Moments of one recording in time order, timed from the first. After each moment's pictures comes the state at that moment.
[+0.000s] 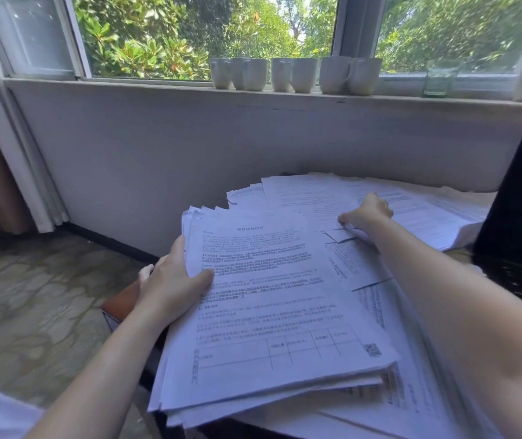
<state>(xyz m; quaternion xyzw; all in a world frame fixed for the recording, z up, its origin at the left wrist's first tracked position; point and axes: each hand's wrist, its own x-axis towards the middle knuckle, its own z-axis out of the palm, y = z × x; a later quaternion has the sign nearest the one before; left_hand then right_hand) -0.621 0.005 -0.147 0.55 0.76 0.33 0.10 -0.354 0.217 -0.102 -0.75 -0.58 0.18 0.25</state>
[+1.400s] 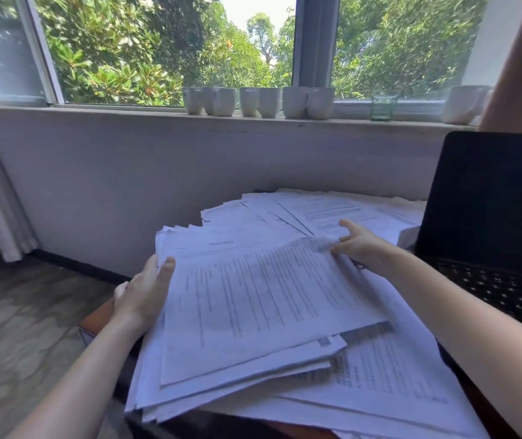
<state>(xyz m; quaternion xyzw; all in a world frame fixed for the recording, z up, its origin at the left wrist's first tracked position) -0.612 -0.003 -0.140 0.52 0.76 0.37 0.13 -0.294 0.122 -0.090 -0.61 -0.64 0.38 0.29</state>
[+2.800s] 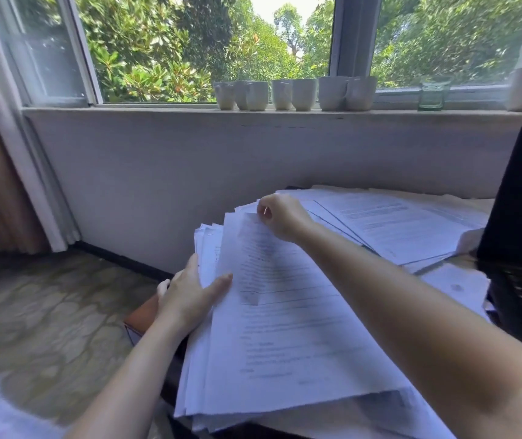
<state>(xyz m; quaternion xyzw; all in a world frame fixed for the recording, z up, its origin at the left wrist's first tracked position) -0.625 0.004 -0.149 0.55 0.75 0.35 0.14 -0.476 0.151 -0.076 -0.45 -0.86 0.07 0.24</state>
